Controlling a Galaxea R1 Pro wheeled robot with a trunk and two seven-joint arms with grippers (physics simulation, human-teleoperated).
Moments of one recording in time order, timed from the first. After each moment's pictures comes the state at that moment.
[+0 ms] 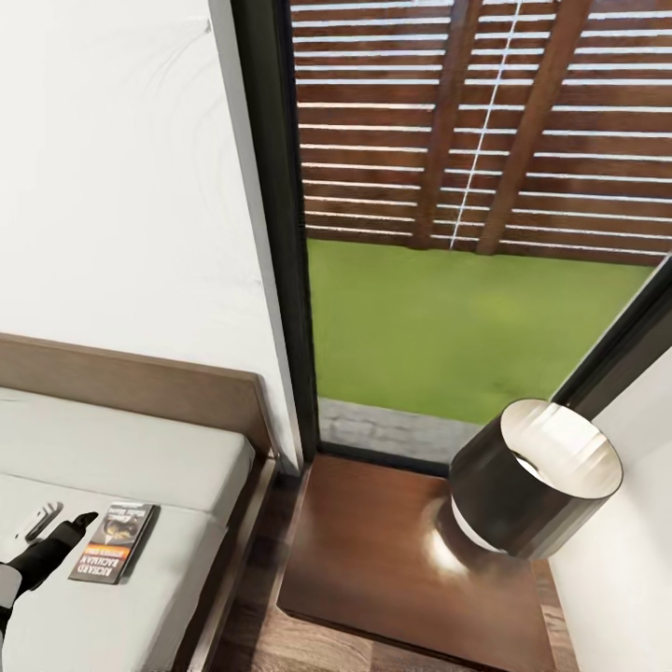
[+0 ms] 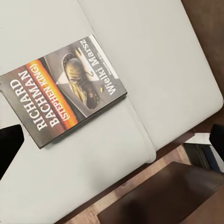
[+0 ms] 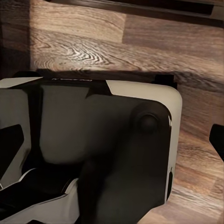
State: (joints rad) left arm -0.64 0.33 1.04 -0.49 -0.01 0.39 -0.31; right arm -0.38 -0.20 -0.12 -0.01 0.05 -0.06 0.53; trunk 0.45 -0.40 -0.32
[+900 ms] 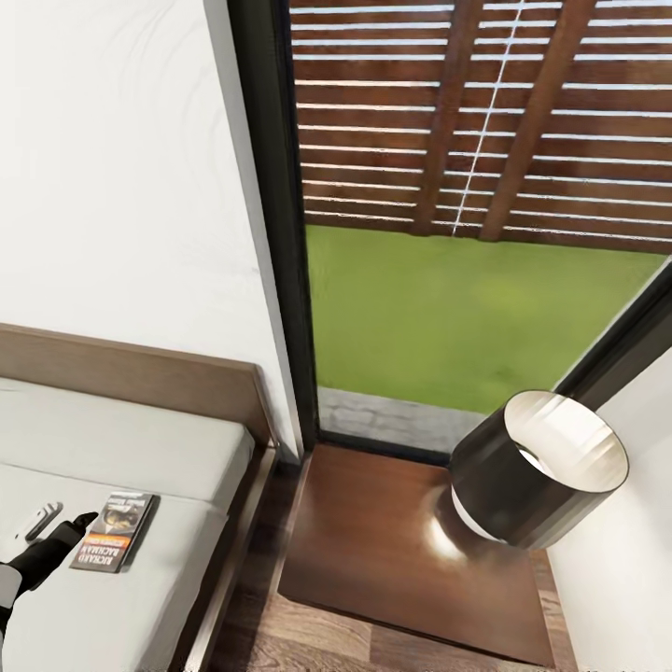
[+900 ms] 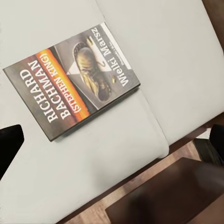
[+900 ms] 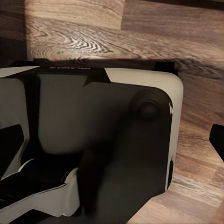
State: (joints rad) left arm -0.64 0.33 1.04 -0.49 -0.01 0.39 -0.31; right arm -0.38 -0.20 -0.12 -0.01 0.05 -0.06 0.53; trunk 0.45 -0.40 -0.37
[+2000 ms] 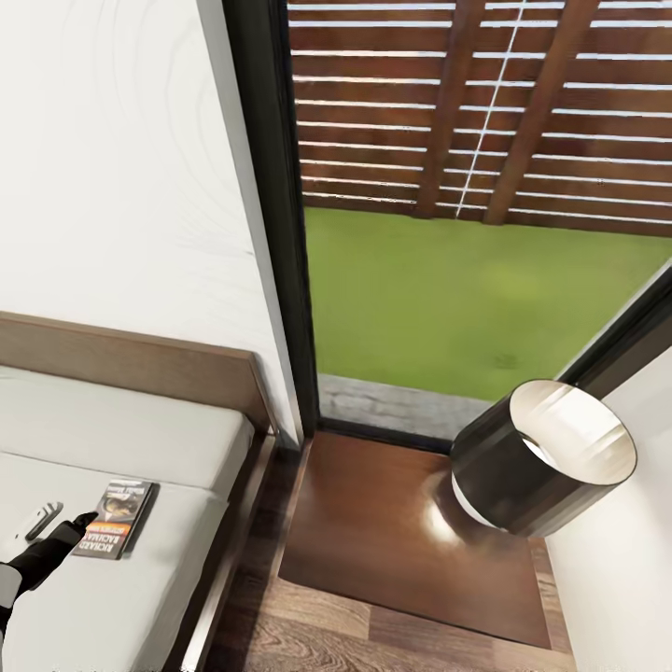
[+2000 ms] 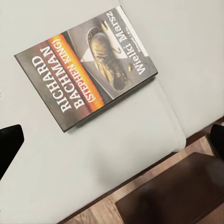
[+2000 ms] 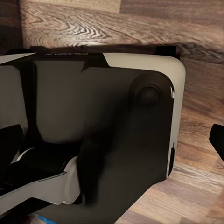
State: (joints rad) left arm -0.65 0.33 1.04 -0.49 -0.01 0.39 -0.31; right arm -0.38 -0.20 -0.12 -0.01 0.06 -0.06 0.53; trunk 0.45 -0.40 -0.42
